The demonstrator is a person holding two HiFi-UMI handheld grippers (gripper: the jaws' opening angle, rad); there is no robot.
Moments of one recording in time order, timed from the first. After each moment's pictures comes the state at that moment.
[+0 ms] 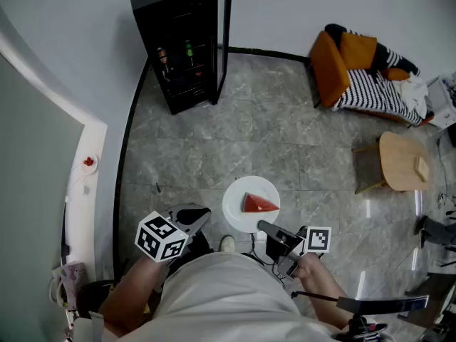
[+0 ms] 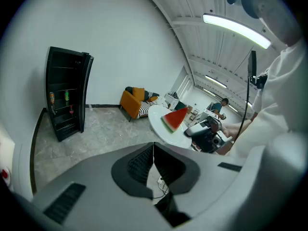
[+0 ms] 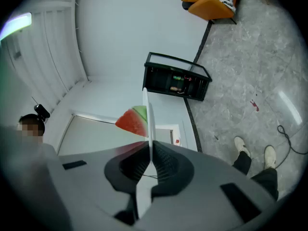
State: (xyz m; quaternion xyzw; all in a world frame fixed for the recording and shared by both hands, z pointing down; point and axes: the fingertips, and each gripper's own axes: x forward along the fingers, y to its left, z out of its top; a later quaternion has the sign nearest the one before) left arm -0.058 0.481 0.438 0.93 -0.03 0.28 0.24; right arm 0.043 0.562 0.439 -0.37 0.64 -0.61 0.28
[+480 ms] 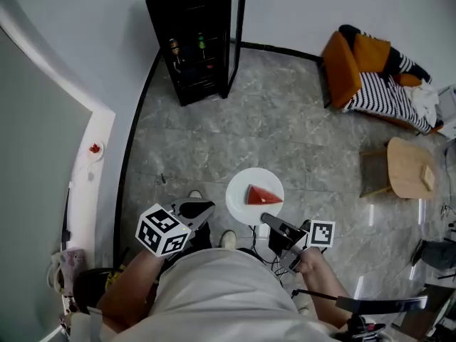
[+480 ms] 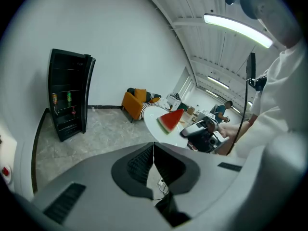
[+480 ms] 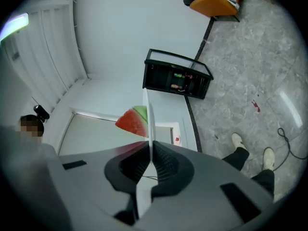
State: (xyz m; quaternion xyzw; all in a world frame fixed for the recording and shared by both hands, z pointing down) left arm -0.050 0.485 0.431 0.93 -0.04 0.27 0.24; right arm 0.056 0.556 0.444 -0.37 0.65 -0.61 0.26
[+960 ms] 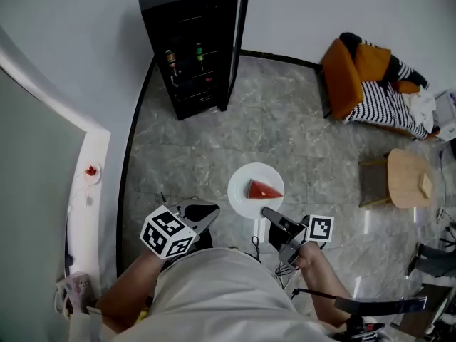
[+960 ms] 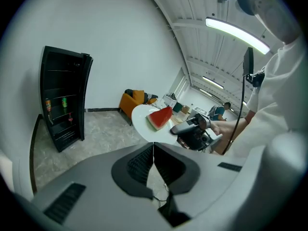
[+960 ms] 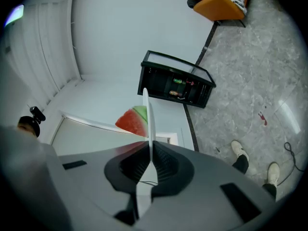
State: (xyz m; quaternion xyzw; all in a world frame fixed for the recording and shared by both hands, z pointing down) left arm -0.035 0.355 0.440 0.94 0.00 0.27 0.23; right arm 0.070 0.403 0.458 -0.40 0.64 -0.61 0.27
